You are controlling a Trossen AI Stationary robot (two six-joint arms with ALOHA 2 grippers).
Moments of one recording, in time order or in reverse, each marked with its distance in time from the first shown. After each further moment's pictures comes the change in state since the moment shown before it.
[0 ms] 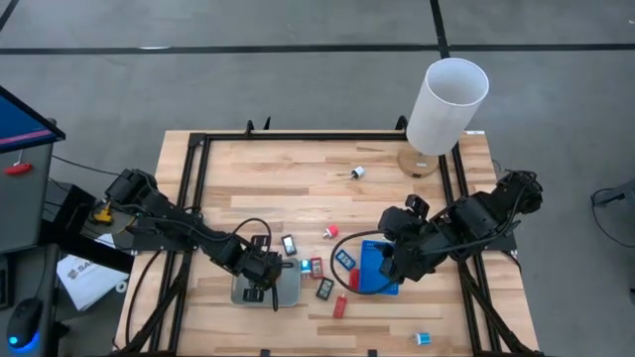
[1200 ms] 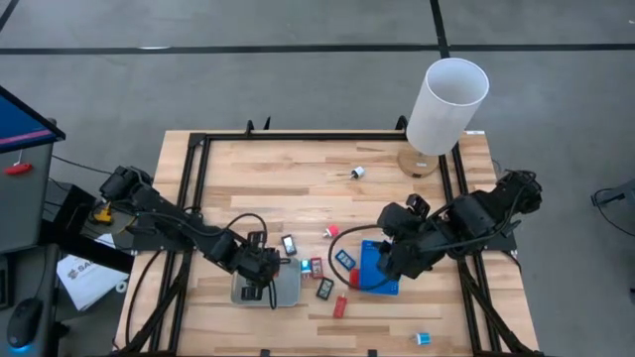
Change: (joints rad) left arm -0.001 -0.059 0.075 -0.119 -0.029 -0.028; right arm -0.010 0.001 0.000 -0.001 0.000 0.063
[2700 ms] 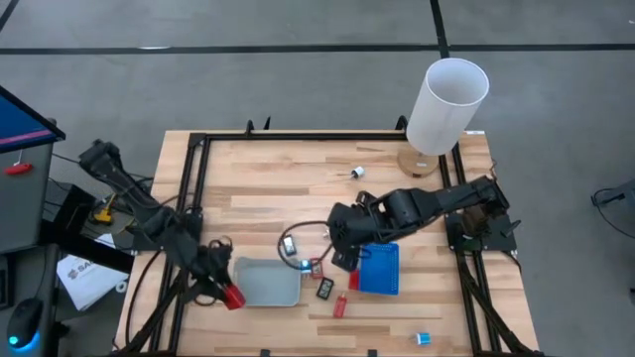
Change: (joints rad) left arm -0.243 -0.662 -0.404 0.457 0.186 -0.303; right arm -0.227 0.193 0.000 0.196 -0.183 -0.302
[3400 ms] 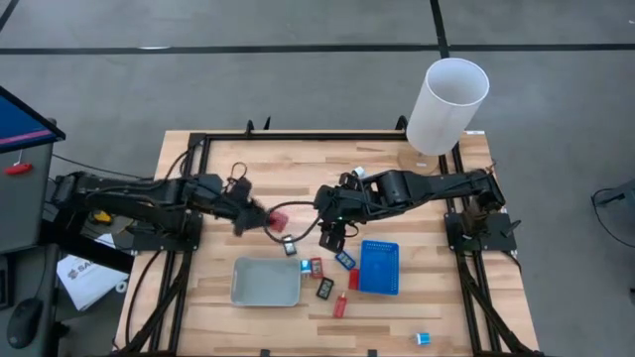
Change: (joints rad) left arm 0.696 -0.040 0.000 0.145 0.108 -0.059; right arm -0.129 0.004 0.000 0.172 -0.020 -0.241
